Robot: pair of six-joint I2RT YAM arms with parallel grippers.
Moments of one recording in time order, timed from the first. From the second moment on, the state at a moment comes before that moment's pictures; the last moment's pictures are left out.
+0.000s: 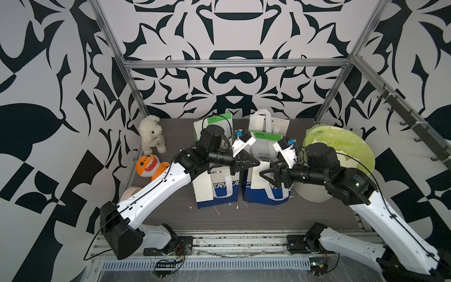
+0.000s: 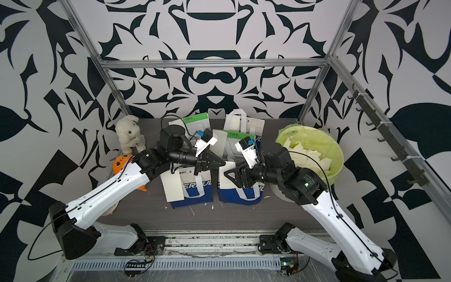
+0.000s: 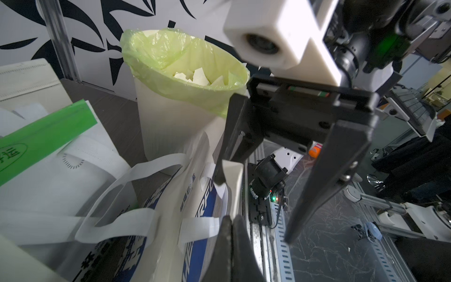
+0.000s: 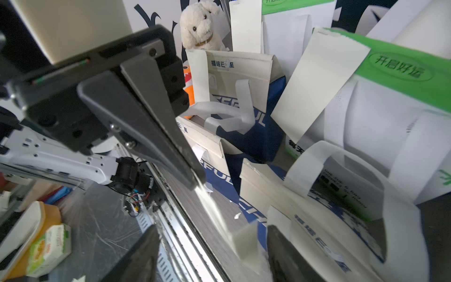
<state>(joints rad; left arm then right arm) -0.78 1.33 1.32 -0.37 0.83 -0.02 0.68 0.92 1.27 -0.90 -0.33 0.25</state>
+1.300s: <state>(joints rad) -0.78 1.19 1.32 -0.47 0.86 0.01 0.39 1.04 1.27 -0.58 -1.09 0.23</state>
